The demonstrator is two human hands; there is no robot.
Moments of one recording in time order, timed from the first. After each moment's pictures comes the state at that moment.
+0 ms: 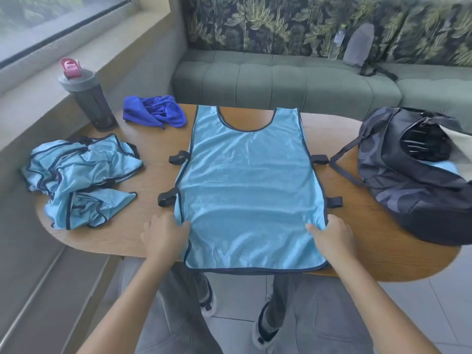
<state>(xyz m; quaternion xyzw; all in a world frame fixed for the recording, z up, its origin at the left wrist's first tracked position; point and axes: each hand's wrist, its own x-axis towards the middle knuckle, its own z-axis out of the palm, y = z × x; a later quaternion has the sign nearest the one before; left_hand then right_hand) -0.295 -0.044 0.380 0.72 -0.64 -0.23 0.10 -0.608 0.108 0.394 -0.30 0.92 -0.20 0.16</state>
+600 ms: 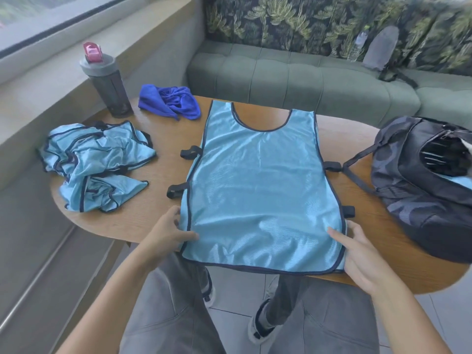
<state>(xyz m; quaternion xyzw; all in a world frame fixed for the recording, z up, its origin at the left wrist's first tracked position) -0.262 -0.026 0.411 0.58 -0.53 -0.60 0.17 -0.622 0.137 0.415 -0.11 0.65 -0.56 0.51</state>
